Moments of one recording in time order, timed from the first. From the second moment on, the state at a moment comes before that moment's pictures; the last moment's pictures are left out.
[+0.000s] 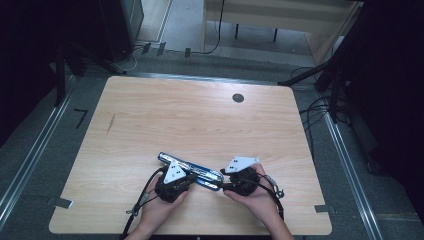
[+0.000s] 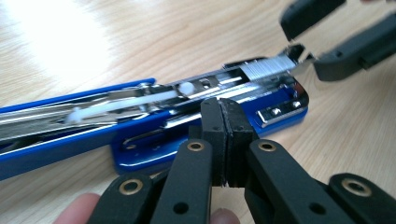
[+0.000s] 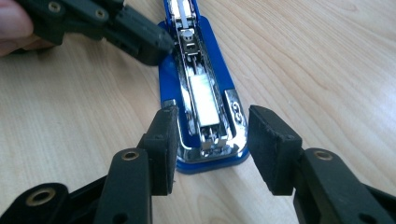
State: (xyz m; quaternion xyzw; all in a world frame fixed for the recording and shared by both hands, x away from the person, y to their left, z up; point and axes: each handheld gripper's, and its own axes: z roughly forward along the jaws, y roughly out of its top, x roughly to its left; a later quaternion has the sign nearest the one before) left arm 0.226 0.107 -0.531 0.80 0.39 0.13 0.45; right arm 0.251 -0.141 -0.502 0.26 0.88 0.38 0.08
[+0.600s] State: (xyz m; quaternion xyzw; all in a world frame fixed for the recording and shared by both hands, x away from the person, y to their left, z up) left arm 0.235 0.136 -0.524 0.76 0.43 0.13 0.46; right arm 0.231 -0.157 -0.511 0.28 0.87 0.40 0.10
